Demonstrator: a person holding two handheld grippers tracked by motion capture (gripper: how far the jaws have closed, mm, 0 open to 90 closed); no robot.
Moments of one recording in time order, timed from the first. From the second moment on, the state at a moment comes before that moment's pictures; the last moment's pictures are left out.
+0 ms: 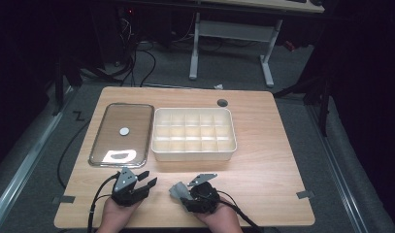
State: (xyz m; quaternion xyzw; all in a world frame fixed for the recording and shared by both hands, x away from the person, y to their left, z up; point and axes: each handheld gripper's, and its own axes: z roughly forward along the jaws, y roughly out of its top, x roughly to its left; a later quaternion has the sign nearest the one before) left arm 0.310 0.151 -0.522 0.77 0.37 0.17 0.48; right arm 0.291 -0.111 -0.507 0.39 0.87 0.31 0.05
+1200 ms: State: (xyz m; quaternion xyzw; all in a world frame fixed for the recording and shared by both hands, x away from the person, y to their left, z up) left arm 0.312 0.154 -0.525 0.77 0.37 0.15 0.49; right arm 0.312 -0.180 -0.465 0.43 0.86 0.23 0.12
